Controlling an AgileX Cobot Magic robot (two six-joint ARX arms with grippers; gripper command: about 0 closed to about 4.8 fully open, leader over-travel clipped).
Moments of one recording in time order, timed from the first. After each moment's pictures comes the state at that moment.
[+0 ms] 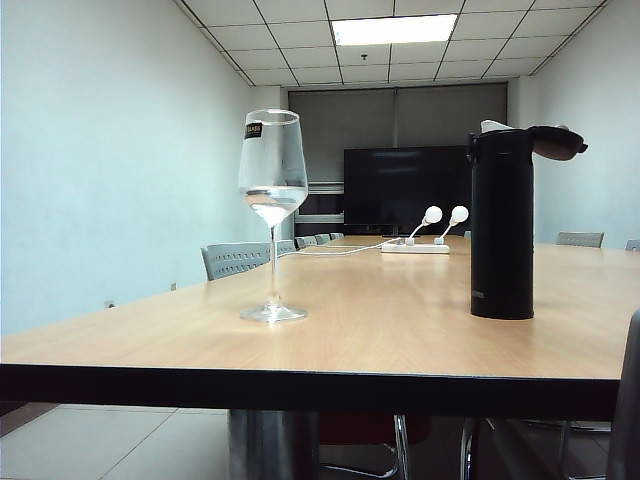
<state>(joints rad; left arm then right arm) 0.04 0.01 0.01 0.02 0.00 -0.03 0.03 0.00 0.10 0.01 0.02 0.03</state>
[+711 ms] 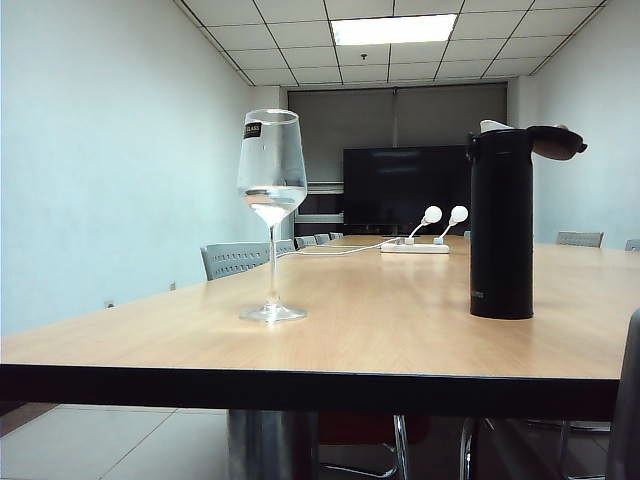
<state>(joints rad) 0.04 0.00 0.10 0.03 0.10 -0.11 0.03 0.17 0.37 -0.05 0.00 -0.06</state>
